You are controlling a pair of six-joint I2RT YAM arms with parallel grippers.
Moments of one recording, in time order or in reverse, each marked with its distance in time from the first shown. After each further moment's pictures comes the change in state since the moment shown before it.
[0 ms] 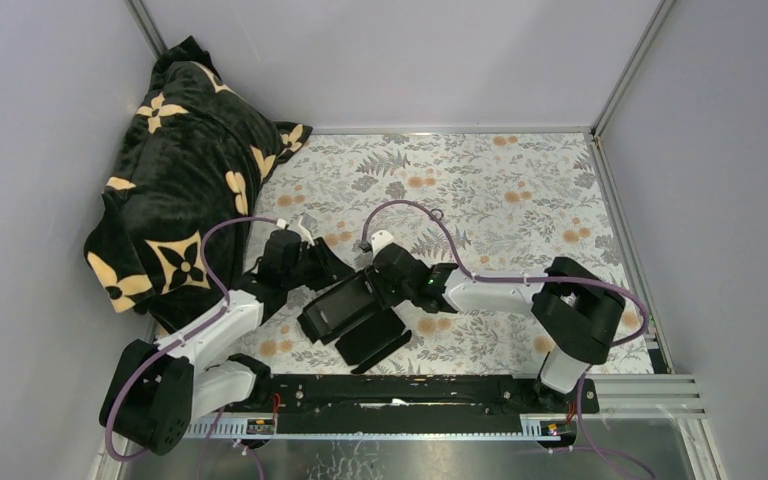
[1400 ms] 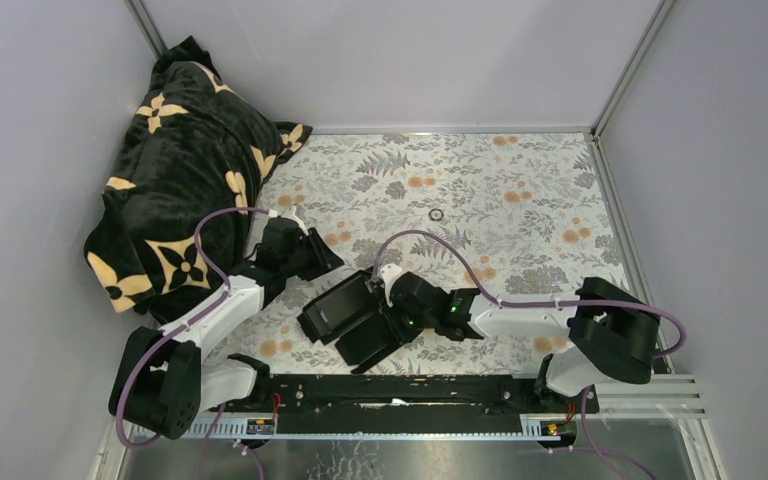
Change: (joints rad) left arm 0.074 0.065 0.096 -0.106 -0.075 0.072; right arm 0.089 -0.216 -0.216 0.002 -0.207 0.090
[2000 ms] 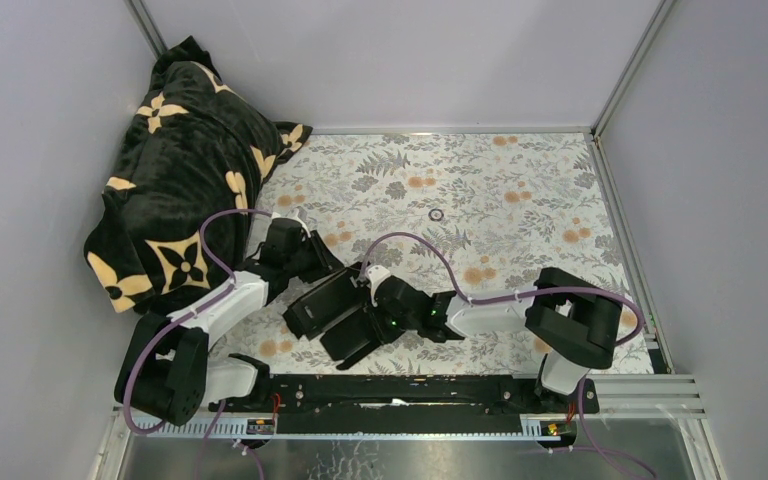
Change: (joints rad) left arm 0.006 0.074 0.001 0.009 0.002 0.000; right arm 0.033 0.188 0.029 0.188 0.016 0.095
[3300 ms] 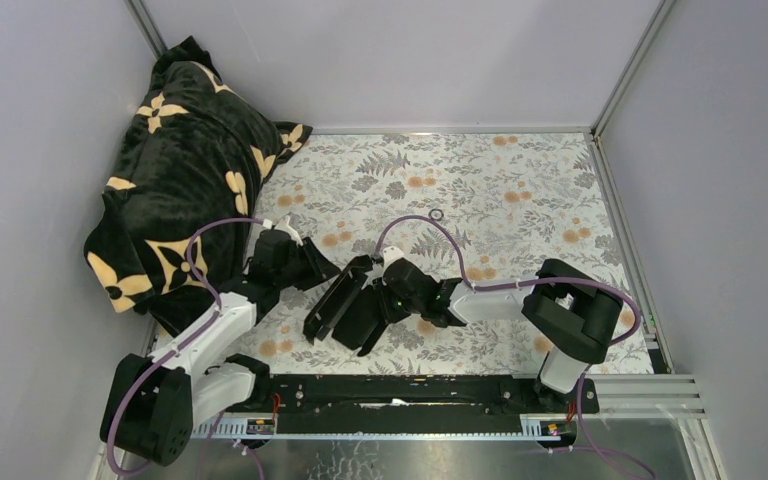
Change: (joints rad) left arm 0.000 -0.193 -0.091 -0.009 0.025 -0.006; right arm -0.117 0.023 0.014 0.022 0.050 0.043
